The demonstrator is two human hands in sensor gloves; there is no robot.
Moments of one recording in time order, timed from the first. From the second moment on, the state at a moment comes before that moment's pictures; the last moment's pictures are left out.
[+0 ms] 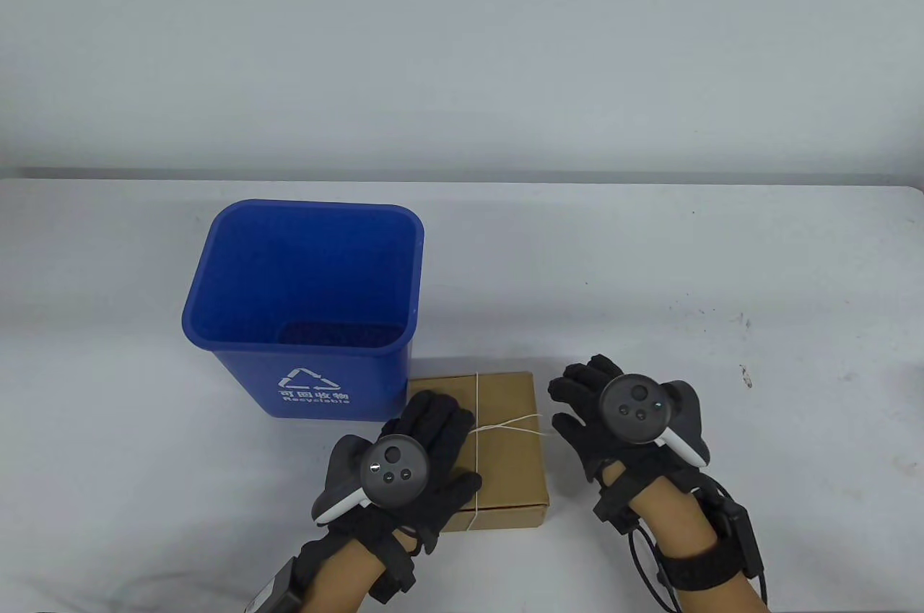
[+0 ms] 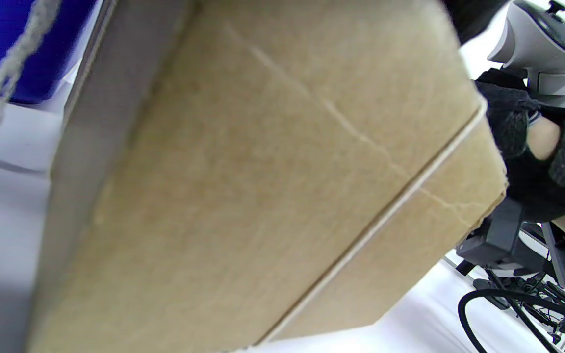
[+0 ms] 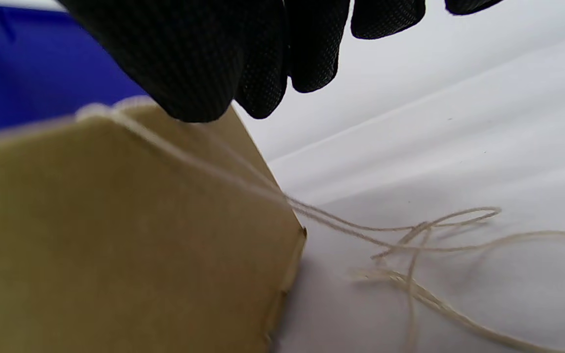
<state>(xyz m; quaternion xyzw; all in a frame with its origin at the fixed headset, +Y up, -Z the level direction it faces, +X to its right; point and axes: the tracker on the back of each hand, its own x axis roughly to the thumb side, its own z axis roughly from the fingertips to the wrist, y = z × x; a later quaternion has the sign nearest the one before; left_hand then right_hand) -0.104 -0.714 -0.242 -0.08 -0.25 0.26 0.93 0.162 -0.699 -0.302 0.20 0.02 0.96 0.21</state>
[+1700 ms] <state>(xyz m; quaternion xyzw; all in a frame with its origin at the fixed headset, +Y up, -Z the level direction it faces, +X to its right) -0.103 -0.715 -0.242 -0.08 -0.25 0.26 0.93 0.249 -0.730 -0.349 -0.05 0.04 0.98 0.17</state>
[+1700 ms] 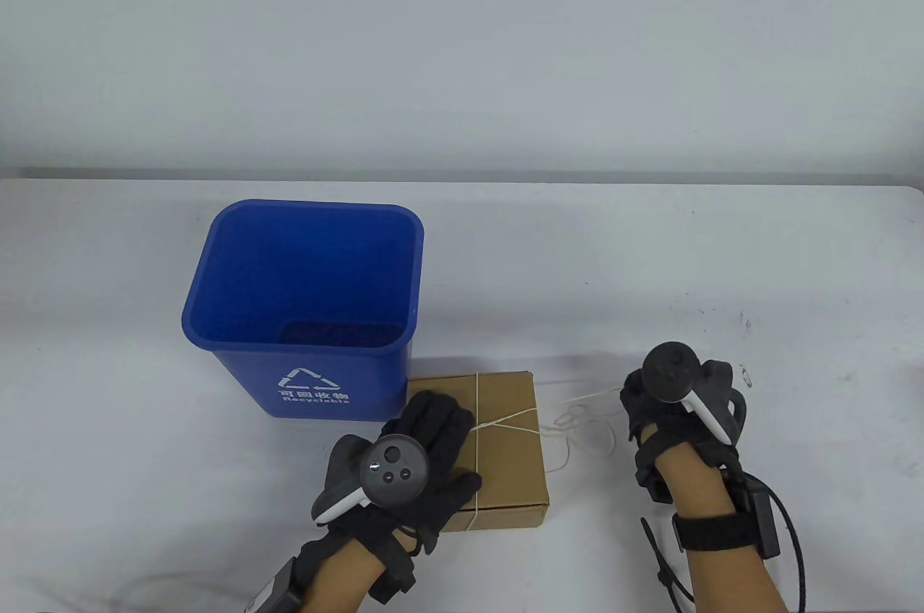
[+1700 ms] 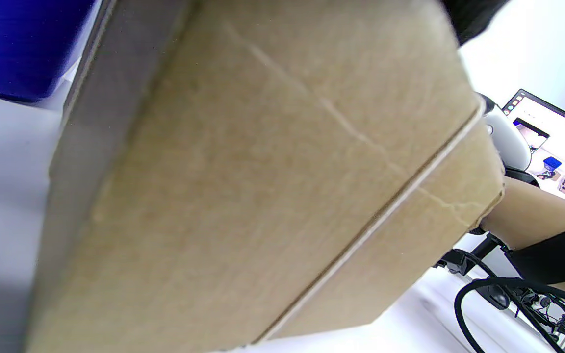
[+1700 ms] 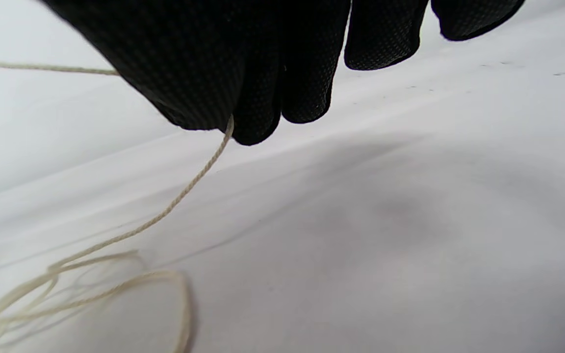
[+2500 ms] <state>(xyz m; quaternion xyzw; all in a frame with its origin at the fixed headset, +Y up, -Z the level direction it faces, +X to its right) -0.103 -0.715 -0.242 -0.08 -0.25 0.26 0.93 0.189 -0.697 -0.319 0.16 0.02 0.96 0.24</state>
